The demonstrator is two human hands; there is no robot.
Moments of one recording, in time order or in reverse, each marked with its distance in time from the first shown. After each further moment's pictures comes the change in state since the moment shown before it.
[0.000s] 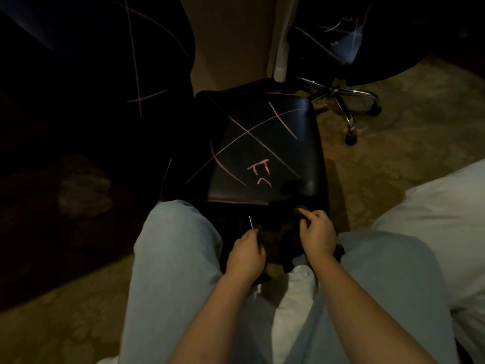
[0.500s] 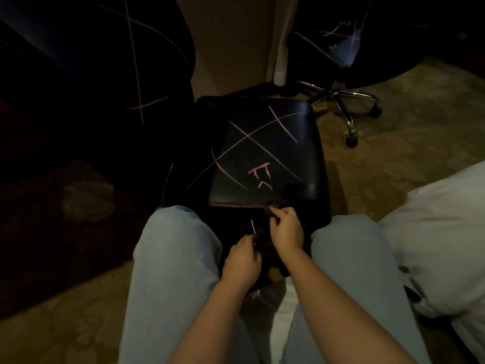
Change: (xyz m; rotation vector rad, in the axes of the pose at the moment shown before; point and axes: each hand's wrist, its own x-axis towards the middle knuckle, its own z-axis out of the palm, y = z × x) left_hand -0.005 -0.007 -0.005 -0.019 0.033 -0.021; right_hand -0.008 -0.062 0.030 0.146 -0.173 -0.013
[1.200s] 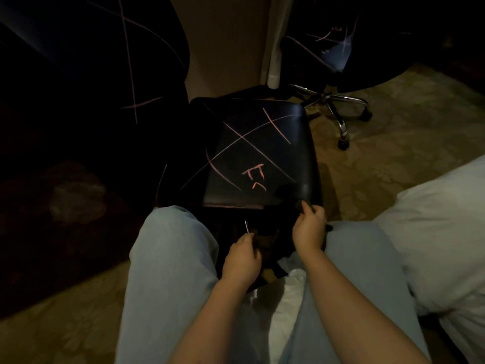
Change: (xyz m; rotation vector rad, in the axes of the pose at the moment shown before) left_hand 0.001 0.010 0.001 -0.031 -0.027 0.000; right_hand 0.017 0.042 -0.034 0.066 0.231 0.116
